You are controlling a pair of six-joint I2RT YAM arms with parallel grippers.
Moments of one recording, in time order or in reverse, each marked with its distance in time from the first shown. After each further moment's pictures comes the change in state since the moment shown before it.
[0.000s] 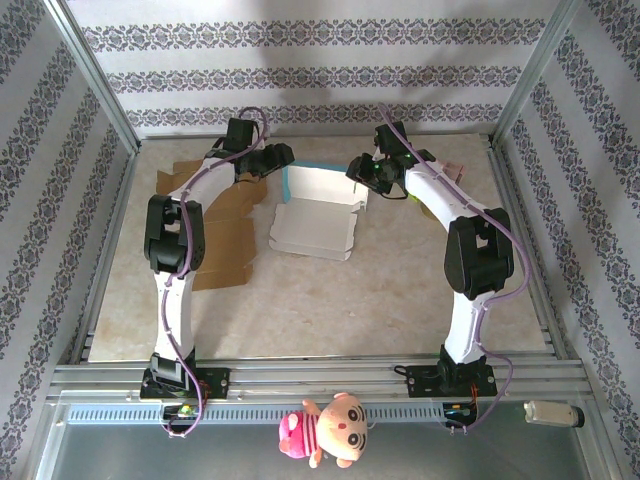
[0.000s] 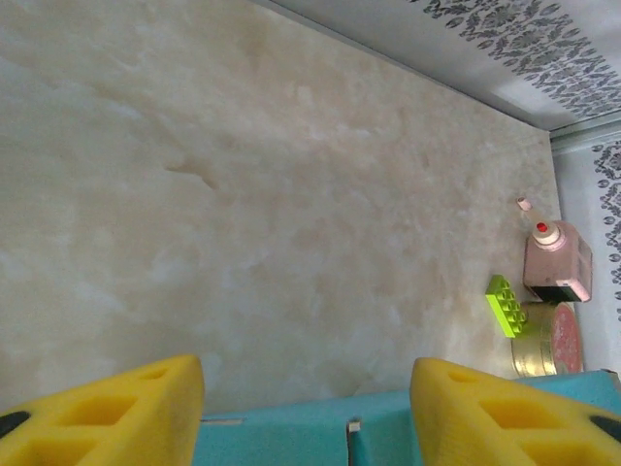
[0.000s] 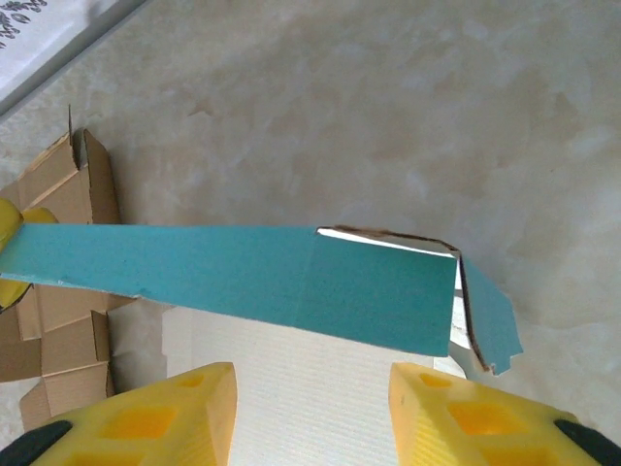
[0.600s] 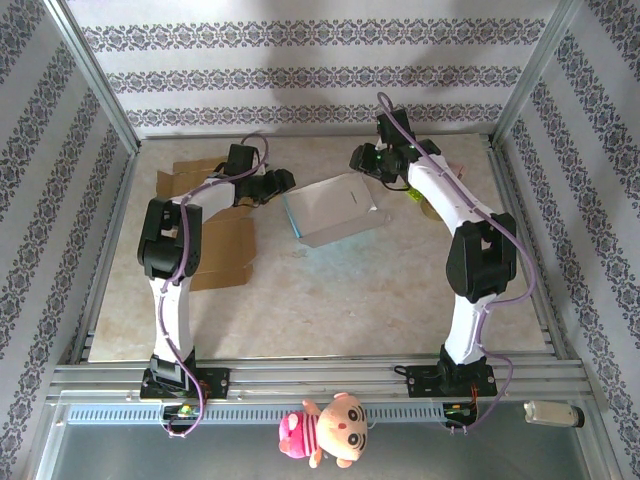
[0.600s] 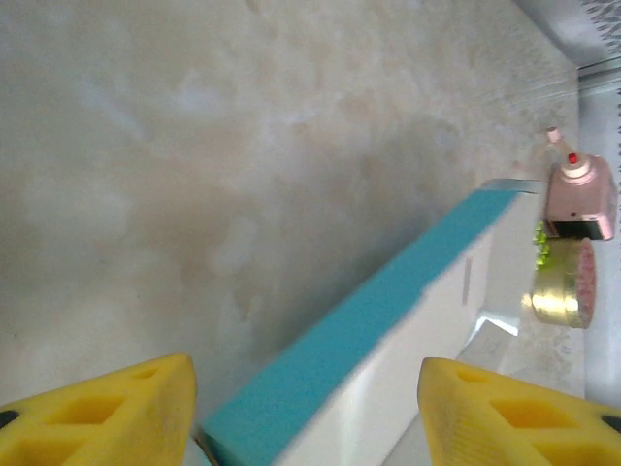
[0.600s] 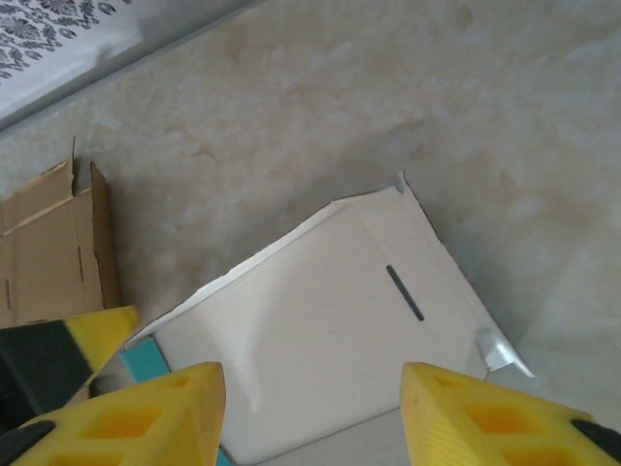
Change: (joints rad) left arm -0.012 -0.101 -0.321 0.177 0.062 -0.052; right arm 0.008 -0.020 0.123 -0.108 0.123 -0.103
